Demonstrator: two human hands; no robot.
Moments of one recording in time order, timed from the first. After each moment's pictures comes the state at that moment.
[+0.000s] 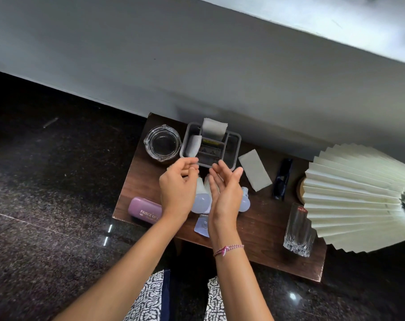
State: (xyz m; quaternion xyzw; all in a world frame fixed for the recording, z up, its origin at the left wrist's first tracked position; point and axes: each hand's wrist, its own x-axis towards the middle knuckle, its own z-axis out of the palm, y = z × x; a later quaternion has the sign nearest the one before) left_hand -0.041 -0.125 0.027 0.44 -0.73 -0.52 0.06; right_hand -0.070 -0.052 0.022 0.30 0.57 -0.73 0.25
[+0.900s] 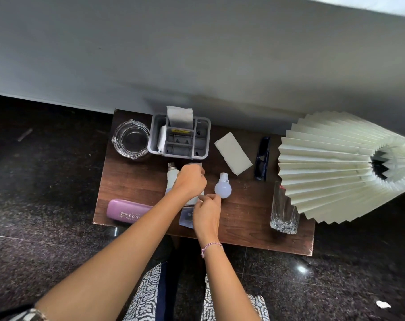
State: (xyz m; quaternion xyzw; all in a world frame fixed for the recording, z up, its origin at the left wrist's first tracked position) left_hand -0.088 -0.078 -0.031 0.26 -0.84 -0.32 -0.36; right_hand -0.029 -0.001 -0.039 0.19 0.82 -0.38 0.38
